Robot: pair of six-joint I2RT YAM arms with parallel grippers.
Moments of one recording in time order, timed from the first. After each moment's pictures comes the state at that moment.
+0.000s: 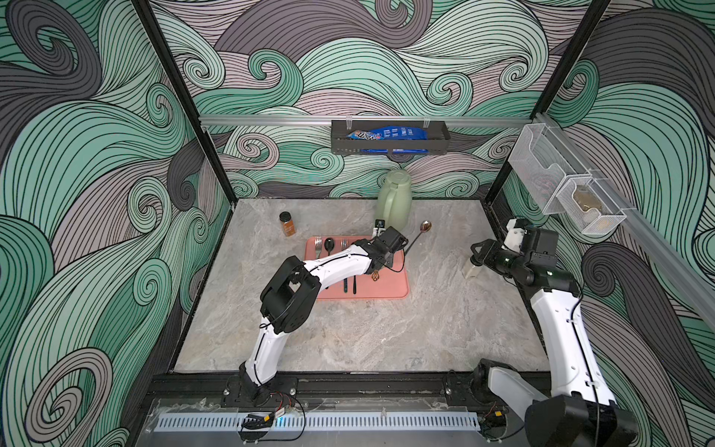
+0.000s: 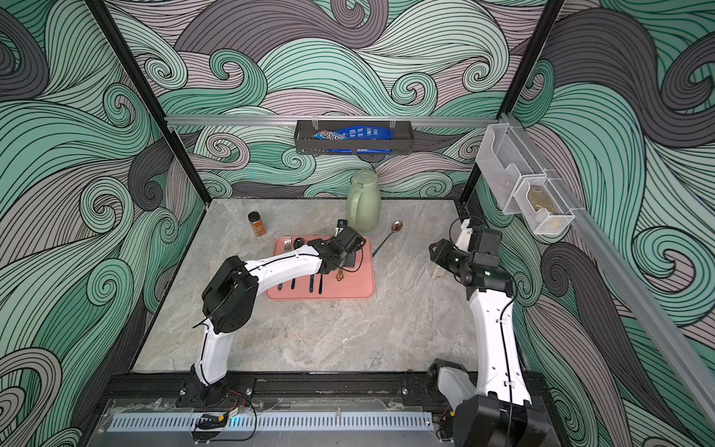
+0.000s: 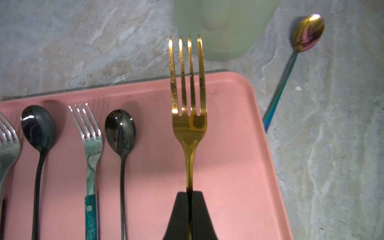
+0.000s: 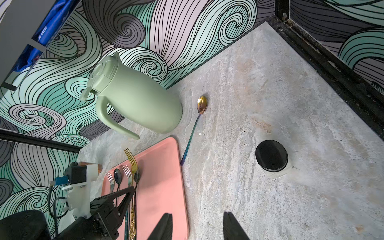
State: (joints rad) left arm -0.83 2.09 1.61 -0.51 -0.43 -0.61; right arm -0.24 1.05 1.01 -0.69 -0.38 0.39
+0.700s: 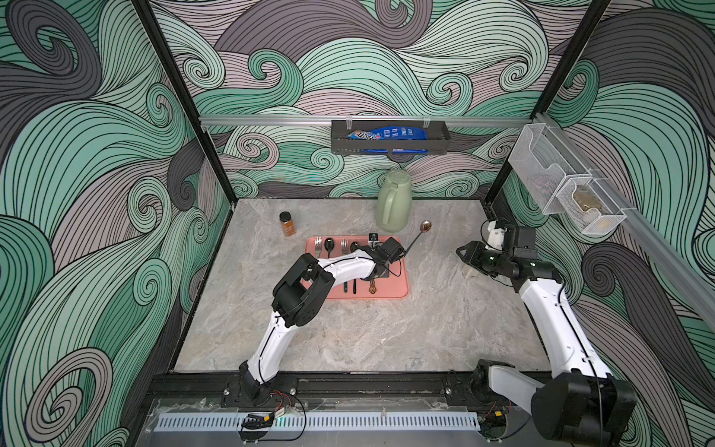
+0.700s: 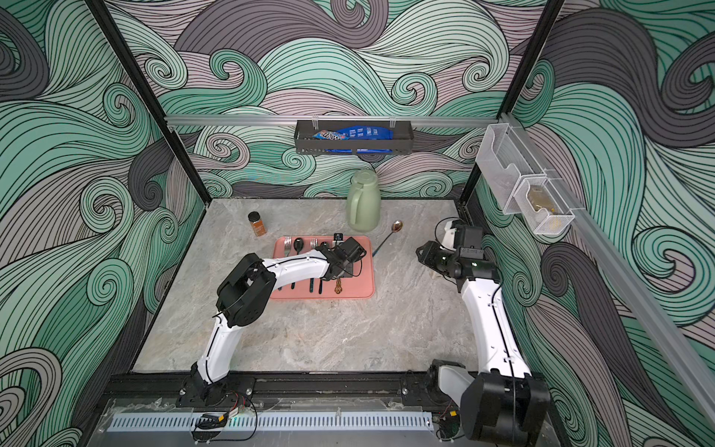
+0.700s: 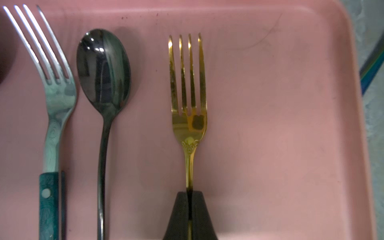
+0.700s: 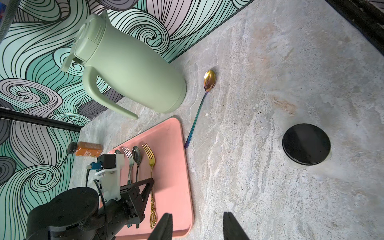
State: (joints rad) left arm -0.82 2.20 1.61 -0.57 -0.40 -0.75; right arm -0.13 1.15 0.99 -0.68 -0.38 0.42
